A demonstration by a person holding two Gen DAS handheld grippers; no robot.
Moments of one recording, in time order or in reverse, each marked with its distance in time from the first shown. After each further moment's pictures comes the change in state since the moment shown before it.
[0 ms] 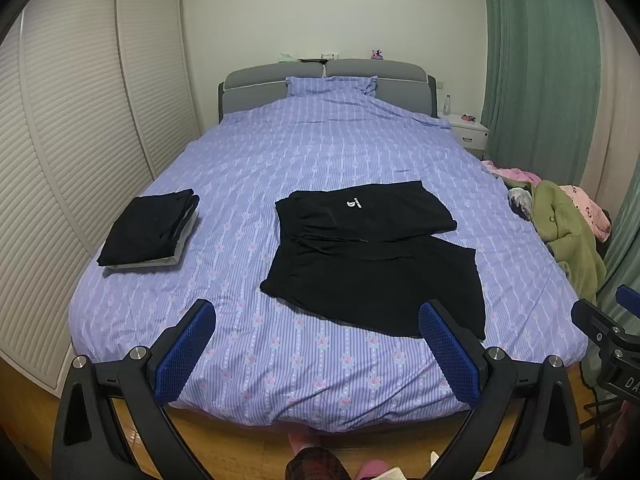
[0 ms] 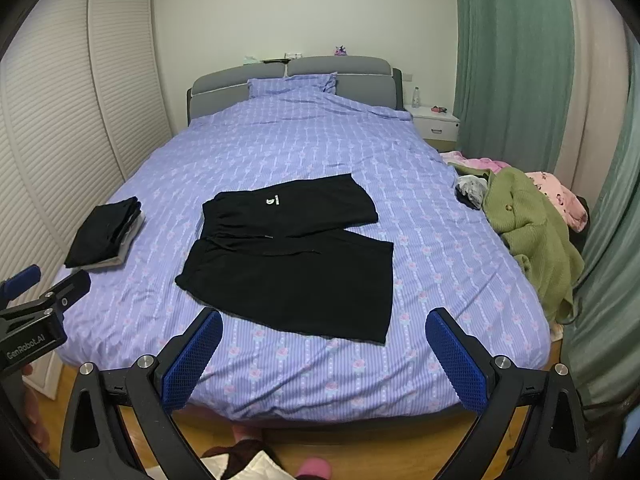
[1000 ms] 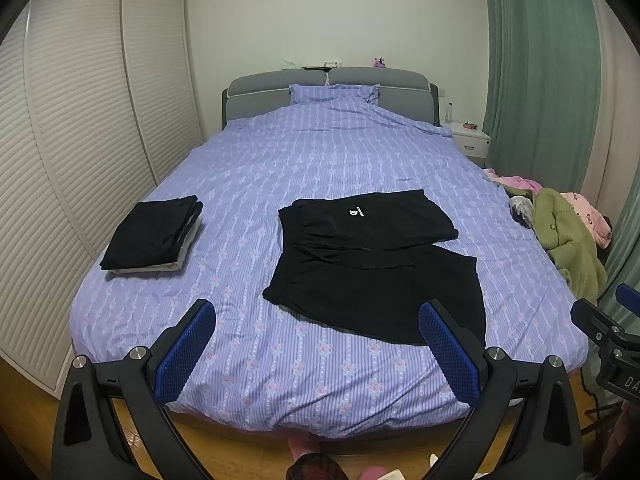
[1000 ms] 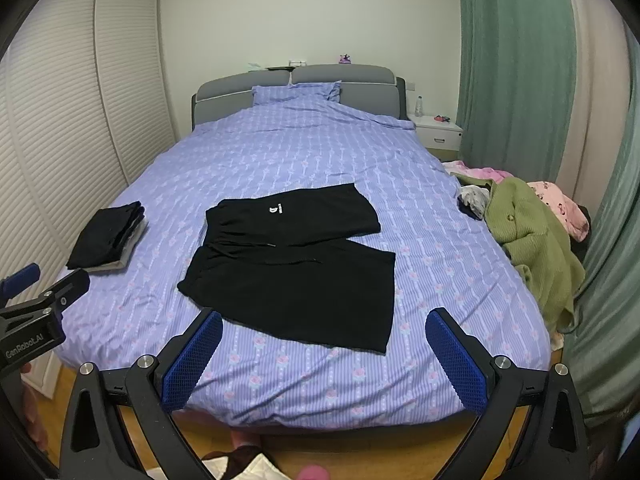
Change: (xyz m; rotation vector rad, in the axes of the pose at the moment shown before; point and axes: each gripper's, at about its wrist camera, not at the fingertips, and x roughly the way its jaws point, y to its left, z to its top) left arm -0.003 0.001 0.001 -0.011 -0.032 0.008; right arm -0.004 0.001 0.002 -0.013 -0.032 0.007
